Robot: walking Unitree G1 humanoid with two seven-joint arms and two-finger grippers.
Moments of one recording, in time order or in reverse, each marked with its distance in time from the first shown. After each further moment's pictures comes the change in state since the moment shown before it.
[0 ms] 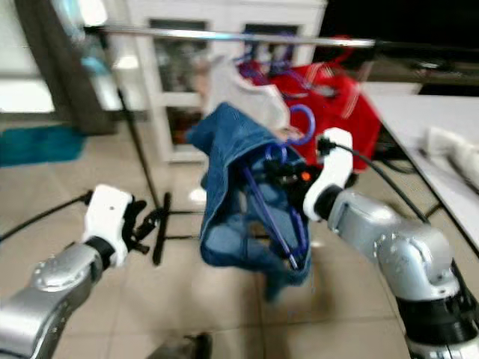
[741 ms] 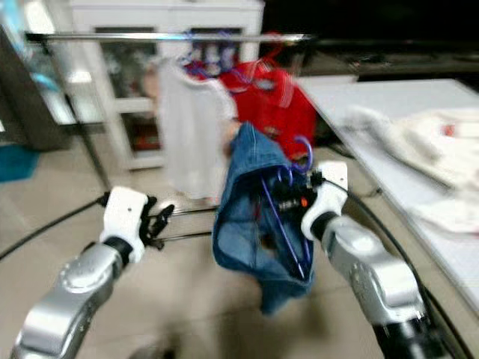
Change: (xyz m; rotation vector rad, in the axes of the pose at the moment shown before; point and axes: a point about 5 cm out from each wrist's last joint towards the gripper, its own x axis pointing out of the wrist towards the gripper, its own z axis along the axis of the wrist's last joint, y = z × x) left arm 0.014 -0.009 0.000 0.019 -0.074 0.057; right arm 0.014 -0.015 -0.041 -0.127 -0.035 -0.091
